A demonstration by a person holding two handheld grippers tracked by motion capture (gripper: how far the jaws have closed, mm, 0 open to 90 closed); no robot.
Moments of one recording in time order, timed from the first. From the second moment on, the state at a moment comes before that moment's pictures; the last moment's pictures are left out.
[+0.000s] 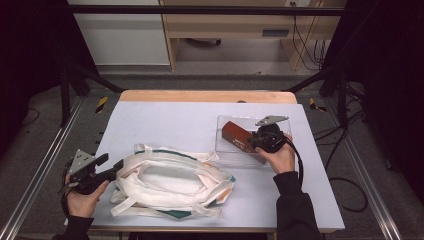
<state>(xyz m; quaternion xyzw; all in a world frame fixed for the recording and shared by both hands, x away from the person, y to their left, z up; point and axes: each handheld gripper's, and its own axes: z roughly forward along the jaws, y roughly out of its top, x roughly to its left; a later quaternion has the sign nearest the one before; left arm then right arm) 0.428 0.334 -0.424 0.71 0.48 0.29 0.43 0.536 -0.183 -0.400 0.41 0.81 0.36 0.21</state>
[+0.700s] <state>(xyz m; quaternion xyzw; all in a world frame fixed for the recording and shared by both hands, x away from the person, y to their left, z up) 0.428 0.334 -0.424 0.71 0.48 0.29 0.43 0.526 -0.191 -0.417 0.43 0.82 0.33 0.17</state>
